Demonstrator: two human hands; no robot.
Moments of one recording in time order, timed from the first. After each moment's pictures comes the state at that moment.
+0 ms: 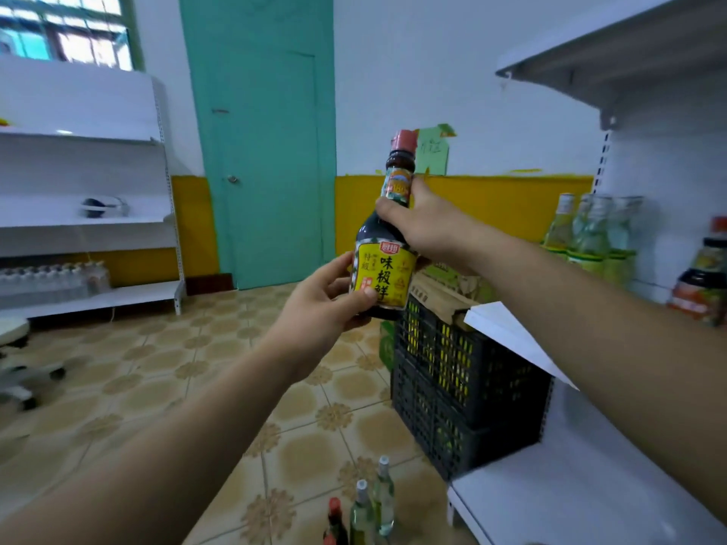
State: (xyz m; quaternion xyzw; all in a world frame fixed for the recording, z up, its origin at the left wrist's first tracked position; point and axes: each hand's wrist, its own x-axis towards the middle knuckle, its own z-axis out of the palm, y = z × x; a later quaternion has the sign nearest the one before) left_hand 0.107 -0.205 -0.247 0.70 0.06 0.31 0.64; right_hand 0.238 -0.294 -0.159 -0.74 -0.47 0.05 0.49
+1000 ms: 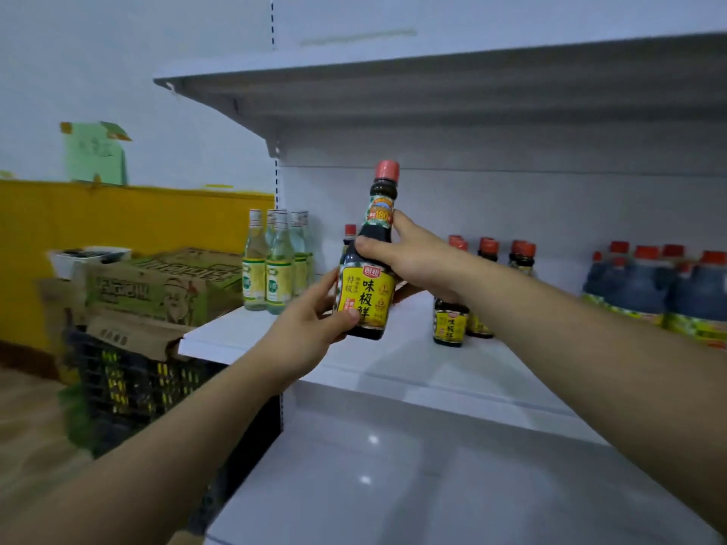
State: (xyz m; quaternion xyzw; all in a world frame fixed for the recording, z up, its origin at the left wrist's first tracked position) left_hand 0.236 -0.396 -0.241 0.70 -0.27 0.05 0.66; right_hand 0.248 -0.556 -0.159 -0.86 -0.13 -0.12 0.48
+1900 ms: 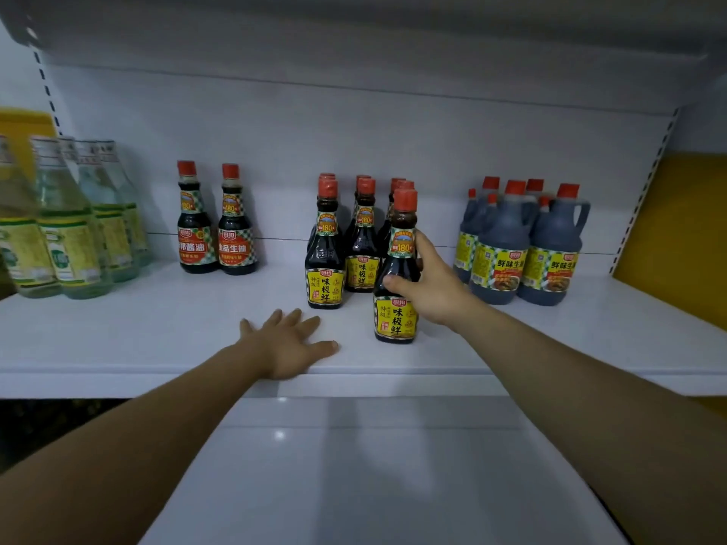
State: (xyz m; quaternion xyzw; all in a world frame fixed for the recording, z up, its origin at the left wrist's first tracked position) left_hand 0.374 -0.565 -0.335 0.95 -0.31 -0.07 0.02; right_hand 0.277 -0.773 -0.277 -0.85 0.07 -0.23 0.46
